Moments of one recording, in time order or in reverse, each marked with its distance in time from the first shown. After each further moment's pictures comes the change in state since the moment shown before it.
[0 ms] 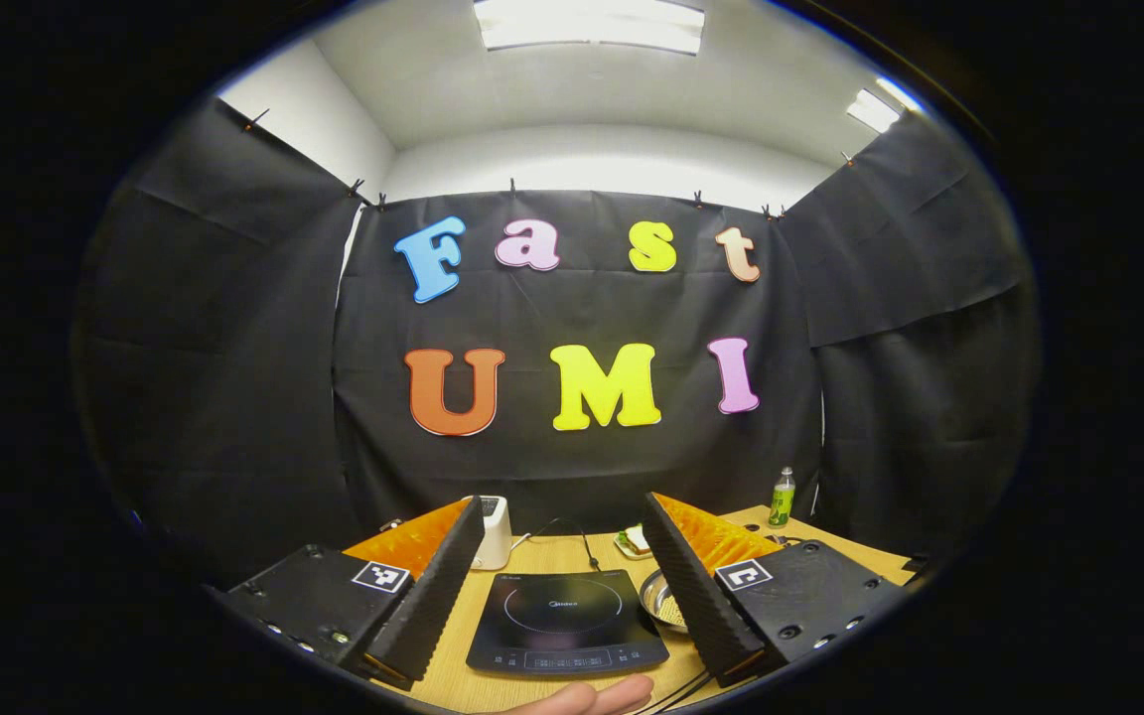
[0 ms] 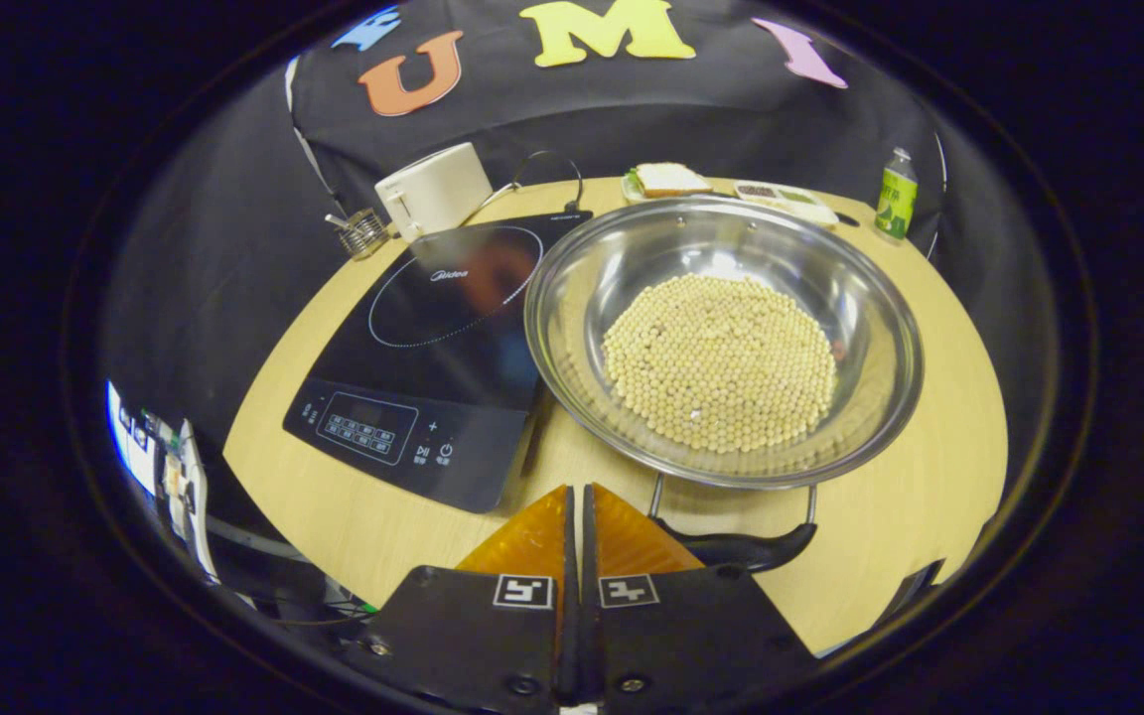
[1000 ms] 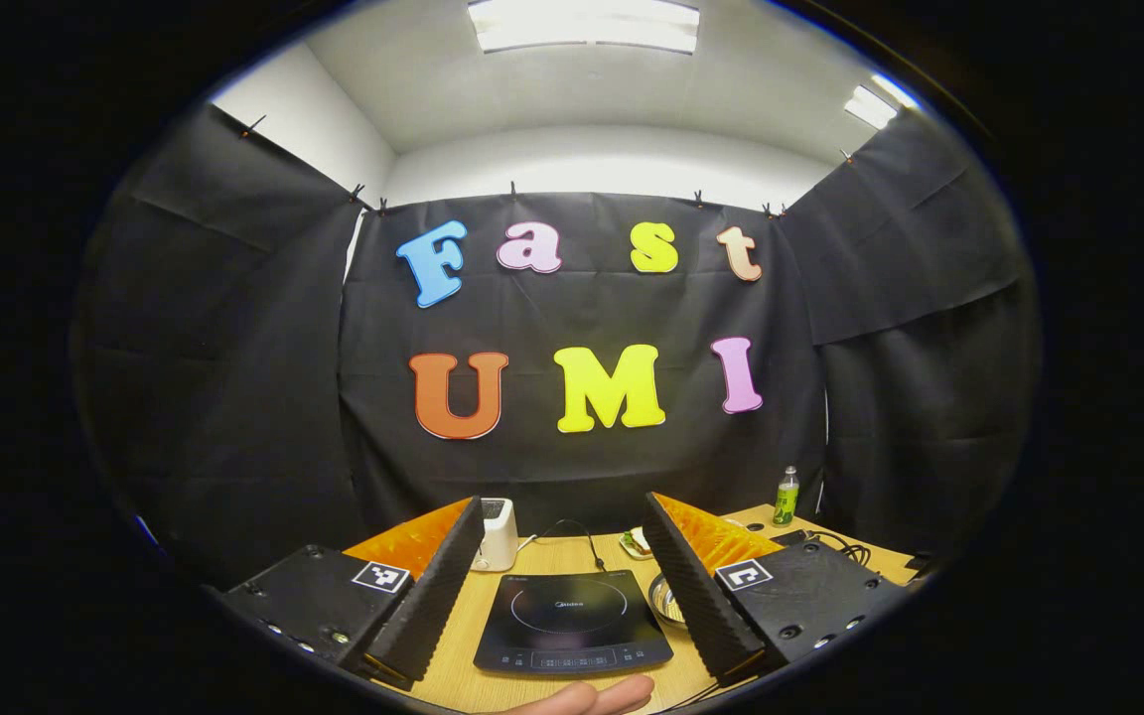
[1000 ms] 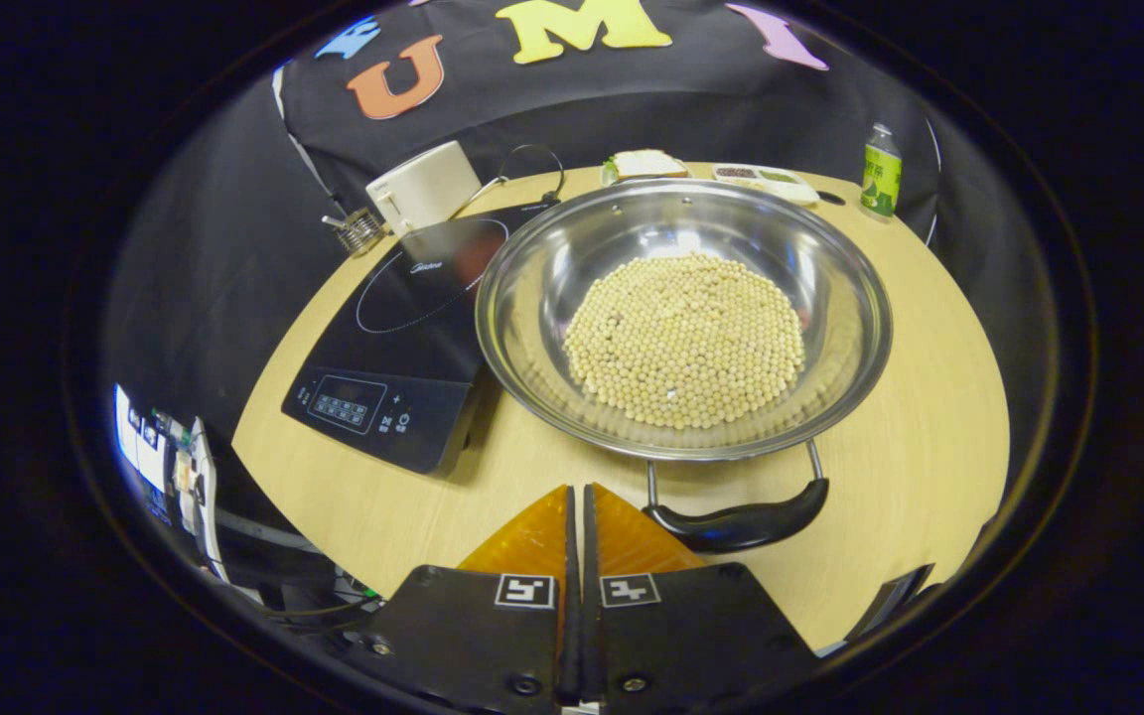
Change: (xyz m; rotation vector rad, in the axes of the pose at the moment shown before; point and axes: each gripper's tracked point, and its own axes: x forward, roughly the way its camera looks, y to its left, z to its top) left arm -0.004 0.004 0.004 0.013 -0.007 0.010; right arm -0.017 -0.055 -0.008 -0.029 0.007 0.004
